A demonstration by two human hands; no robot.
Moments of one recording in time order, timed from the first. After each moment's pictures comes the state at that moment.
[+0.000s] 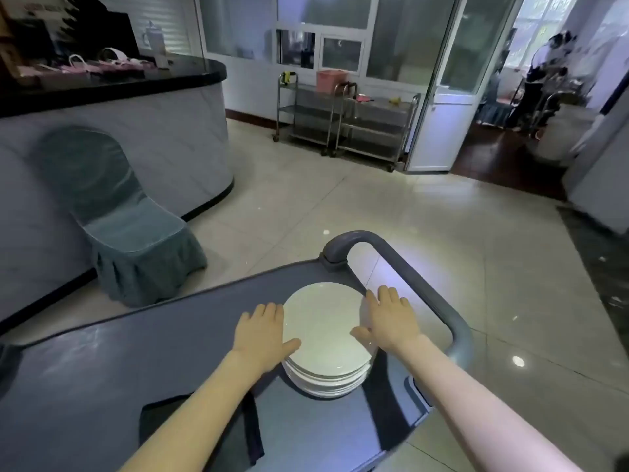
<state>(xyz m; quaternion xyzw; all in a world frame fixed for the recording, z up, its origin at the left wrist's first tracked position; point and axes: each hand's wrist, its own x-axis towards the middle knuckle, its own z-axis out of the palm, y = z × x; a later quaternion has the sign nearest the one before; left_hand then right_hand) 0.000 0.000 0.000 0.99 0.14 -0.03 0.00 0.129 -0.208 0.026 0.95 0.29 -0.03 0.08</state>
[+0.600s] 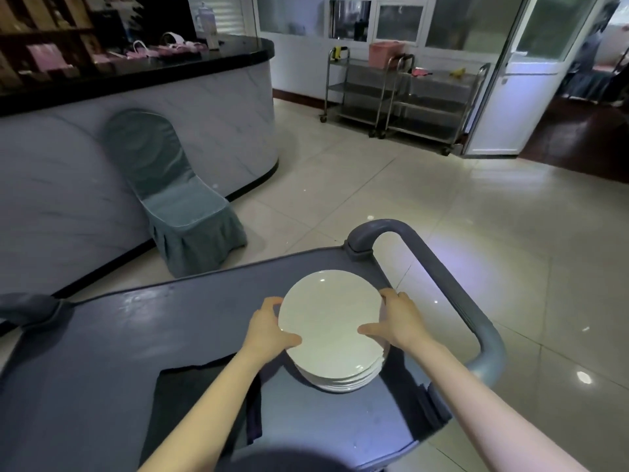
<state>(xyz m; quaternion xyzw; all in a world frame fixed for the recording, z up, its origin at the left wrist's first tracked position) -0.004 -0.015 -0.016 0.79 0.36 0.04 0.50 0.161 -0.213 0.005 0.93 0.24 -0.18 -0.21</state>
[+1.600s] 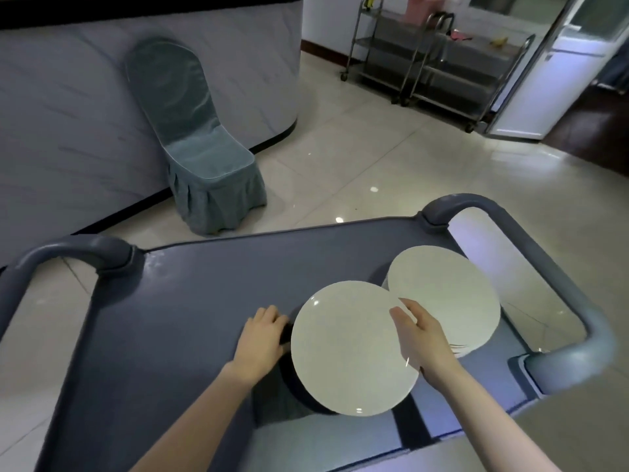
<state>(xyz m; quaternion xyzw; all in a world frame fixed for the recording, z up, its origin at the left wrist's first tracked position) -0.165 0.124 -0.121 0.96 0.21 -0.02 0.17 -0.013 -0.107 -0.021 0.80 0.07 -0.25 -0.54</state>
